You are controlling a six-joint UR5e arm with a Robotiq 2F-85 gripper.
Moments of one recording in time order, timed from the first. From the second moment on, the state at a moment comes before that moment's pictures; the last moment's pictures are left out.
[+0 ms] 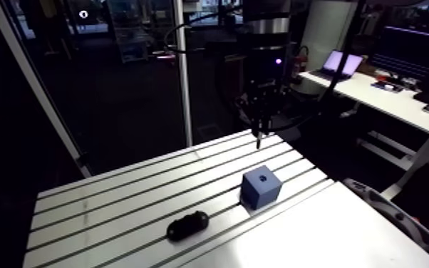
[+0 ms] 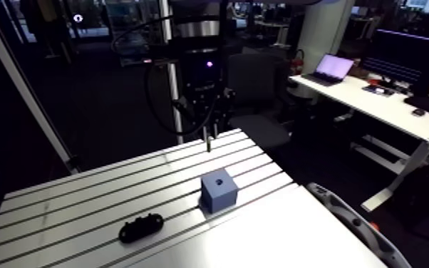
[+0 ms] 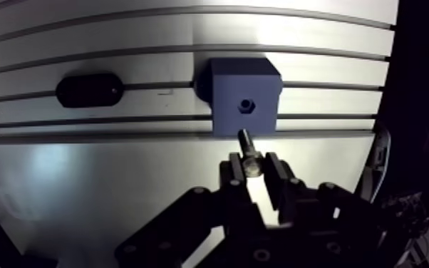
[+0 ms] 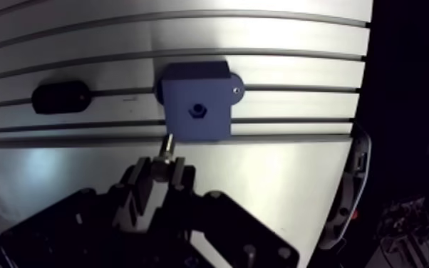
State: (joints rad) arm -0.49 -1.40 1.69 -1.71 -1.67 -2.05
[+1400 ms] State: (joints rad) arm -0.54 -1.40 1.81 -1.83 -1.67 -2.21
